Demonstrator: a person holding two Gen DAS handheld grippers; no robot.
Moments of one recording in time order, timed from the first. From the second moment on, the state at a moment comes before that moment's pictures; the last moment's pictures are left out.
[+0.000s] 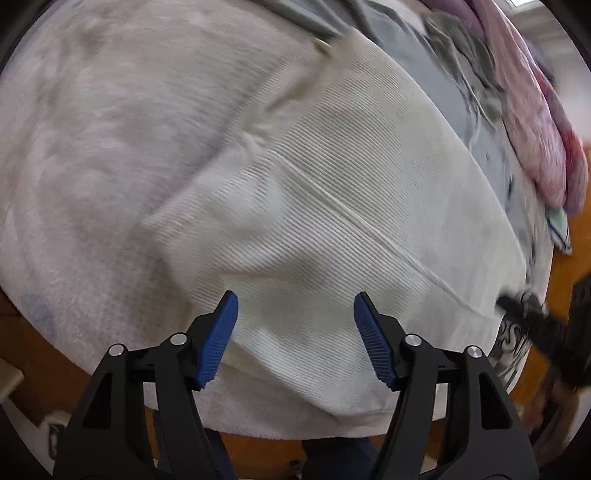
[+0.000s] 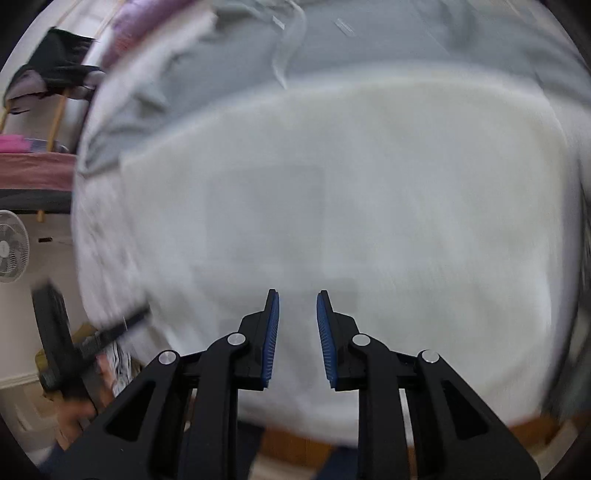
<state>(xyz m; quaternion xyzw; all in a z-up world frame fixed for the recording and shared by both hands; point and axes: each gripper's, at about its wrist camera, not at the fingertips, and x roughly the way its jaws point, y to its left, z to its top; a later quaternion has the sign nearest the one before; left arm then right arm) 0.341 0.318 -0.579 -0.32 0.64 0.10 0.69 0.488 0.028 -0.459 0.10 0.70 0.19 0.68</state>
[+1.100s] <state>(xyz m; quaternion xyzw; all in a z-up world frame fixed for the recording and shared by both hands) 0.272 0.356 -0.648 -0.44 0.64 0.09 0.62 0.421 0.023 -0.540 0.17 0.76 0.08 0.62</state>
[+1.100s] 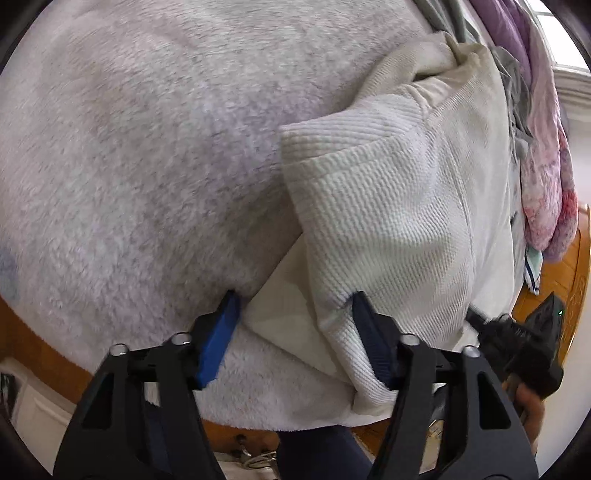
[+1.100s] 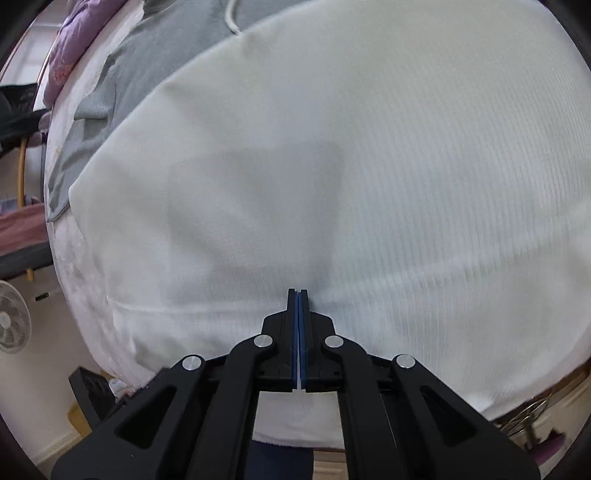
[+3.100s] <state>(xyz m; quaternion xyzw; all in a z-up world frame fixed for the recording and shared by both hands) 0.347 0.361 -0.539 -0.47 0.58 -0.02 0.67 0.317 0.114 -0.496 0.05 0.61 0.34 0.71</state>
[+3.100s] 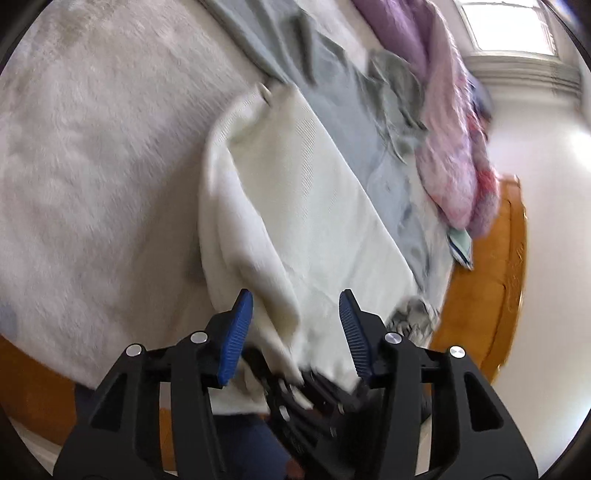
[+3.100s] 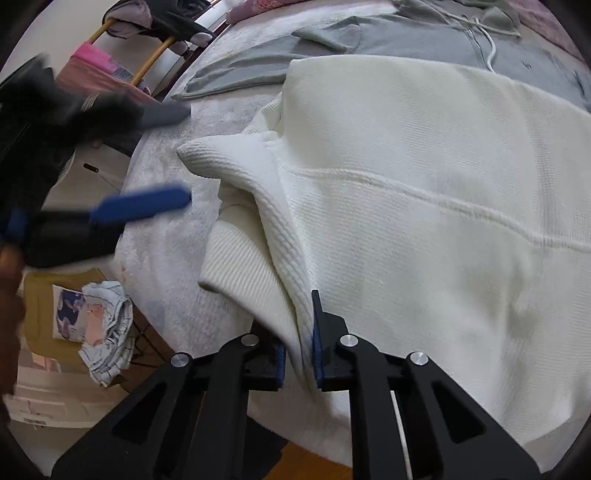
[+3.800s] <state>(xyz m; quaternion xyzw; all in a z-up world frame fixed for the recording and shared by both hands) 0.395 0.398 -0.597 -0.47 0.64 0.11 0.60 0.321 0.104 -0.503 0.11 0.62 0.33 0.70</state>
